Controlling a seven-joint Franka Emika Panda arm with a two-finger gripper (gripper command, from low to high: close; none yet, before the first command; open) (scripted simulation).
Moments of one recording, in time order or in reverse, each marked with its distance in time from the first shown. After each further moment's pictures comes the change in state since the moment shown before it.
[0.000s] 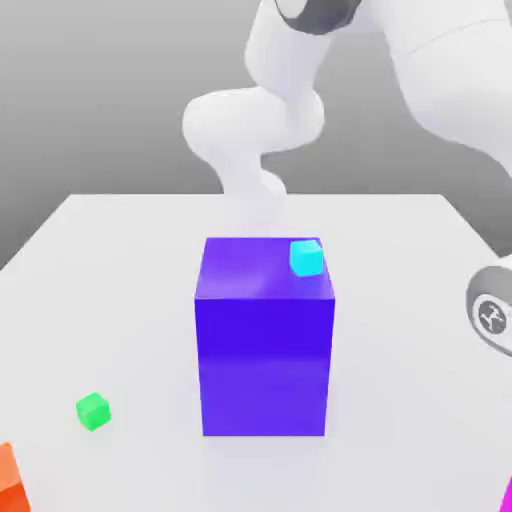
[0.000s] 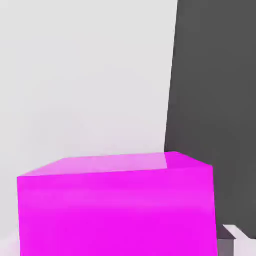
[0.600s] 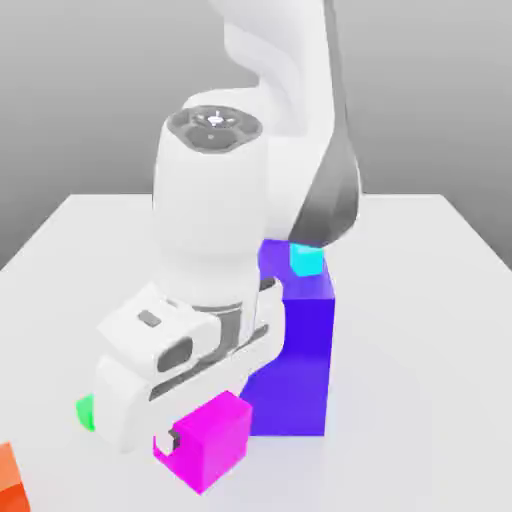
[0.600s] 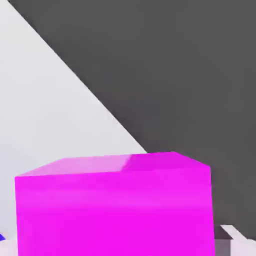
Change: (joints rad) arm -0.335 -0.445 -0.462 -0.487 -0.042 0.050 0.314
